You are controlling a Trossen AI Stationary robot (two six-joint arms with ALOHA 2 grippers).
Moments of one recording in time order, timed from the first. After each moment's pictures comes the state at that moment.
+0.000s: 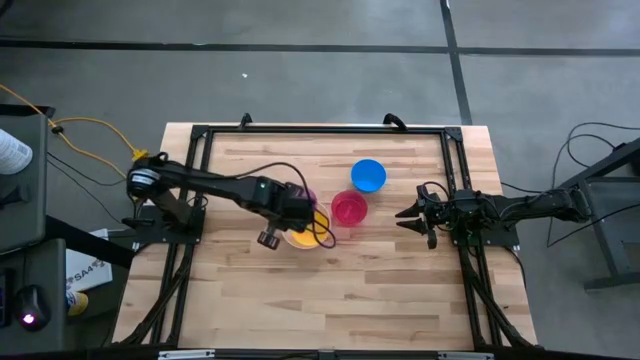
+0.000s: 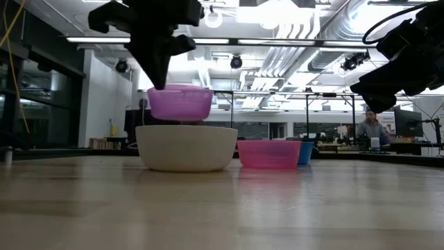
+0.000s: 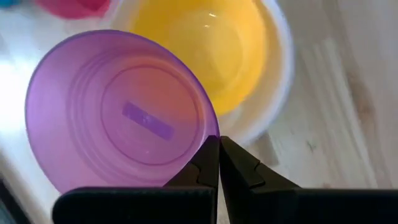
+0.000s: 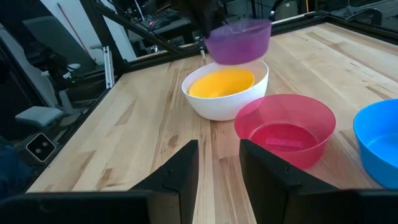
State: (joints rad) left arm -0.11 1.66 1.44 -1.10 -0.15 0.32; right arm 0.04 0.23 0.01 0.03 -0.03 0.26
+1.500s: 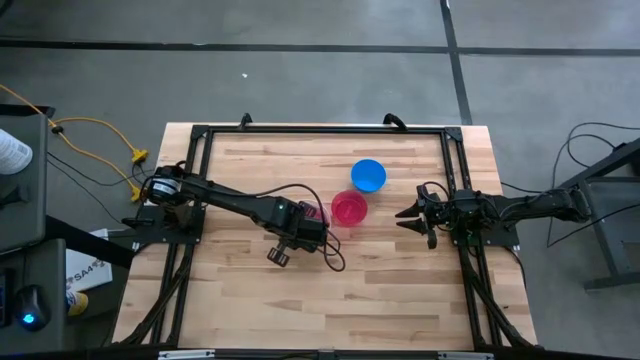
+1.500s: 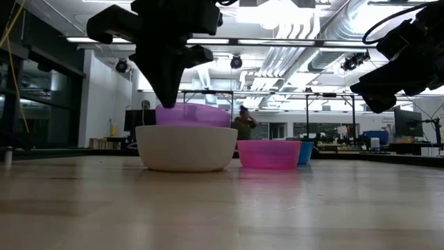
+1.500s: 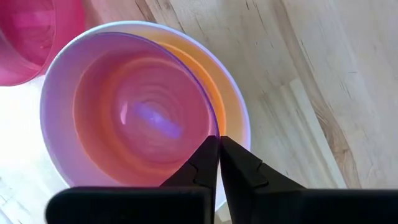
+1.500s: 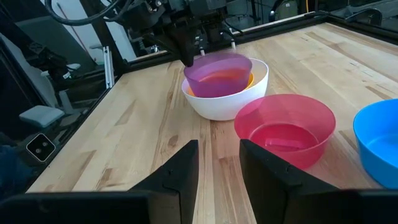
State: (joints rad) left arm -0.20 1.82 1.50 -1.02 -0.11 0.31; right arm 0.04 0.23 0.01 0.03 -0.03 0.26
